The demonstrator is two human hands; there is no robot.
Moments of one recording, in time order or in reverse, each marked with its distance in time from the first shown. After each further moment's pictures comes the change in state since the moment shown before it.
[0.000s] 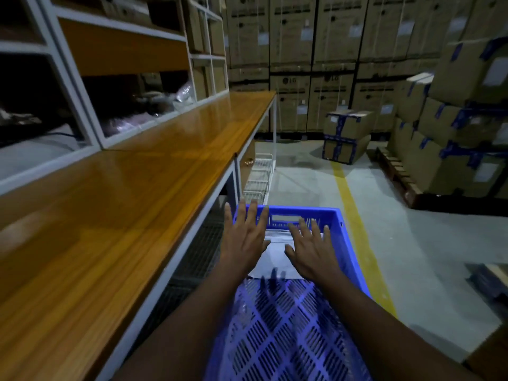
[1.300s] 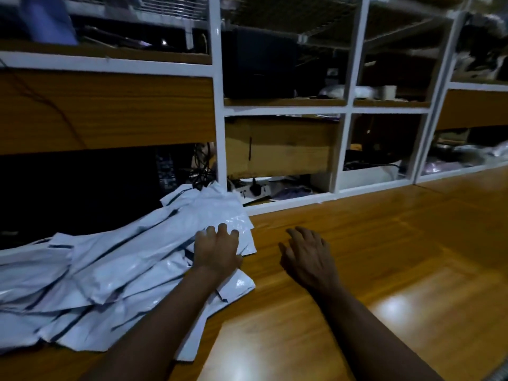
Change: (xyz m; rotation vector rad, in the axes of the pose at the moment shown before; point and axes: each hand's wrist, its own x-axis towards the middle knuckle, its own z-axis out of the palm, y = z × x) left_hand -0.543 -0.343 -0.254 0.393 -0.332 -1.082; right_hand -0.202 -0.573 -0.157 0.572 0.259 -0.978
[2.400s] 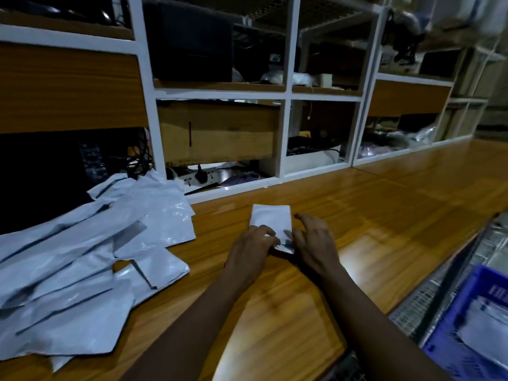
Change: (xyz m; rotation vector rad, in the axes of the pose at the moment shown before) left_hand 0.000 0.173 0.001 -0.646 0.286 0.476; right_hand -0.050 0.119 -0.063 -0.139 0.010 0.075
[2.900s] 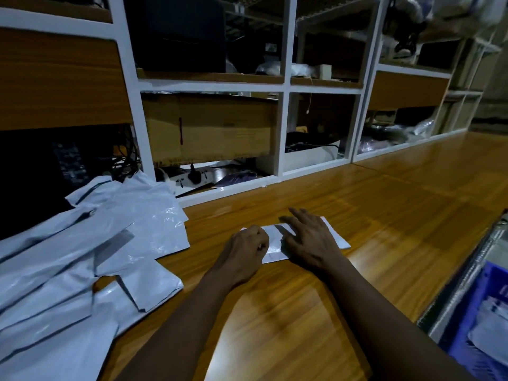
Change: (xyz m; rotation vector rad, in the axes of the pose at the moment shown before) left_hand 0.013 -0.036 0.014 -0.248 -0.152 -0.112; right_hand 0.029 0.006 0.014 0.114 -0.217 -0.009
